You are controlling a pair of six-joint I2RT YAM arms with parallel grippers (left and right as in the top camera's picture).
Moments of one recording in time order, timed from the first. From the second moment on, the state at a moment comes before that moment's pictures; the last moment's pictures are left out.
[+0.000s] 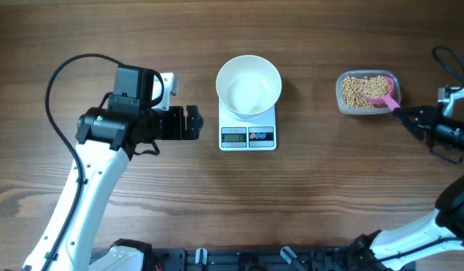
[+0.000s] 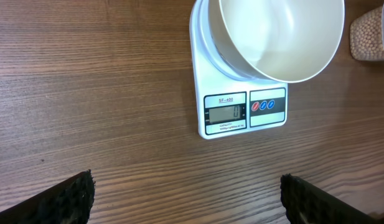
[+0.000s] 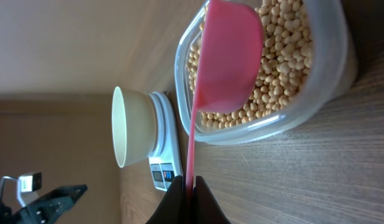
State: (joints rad) left arm -0.20 1.32 1.16 -0.94 0.26 -0.20; right arm -0.77 1.88 1.24 -1.04 -1.10 -0.34
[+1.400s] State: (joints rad) left arm -0.20 1.32 1.16 -0.94 0.26 -0.20; right arm -0.60 1.88 1.24 -1.22 -1.42 -0.47
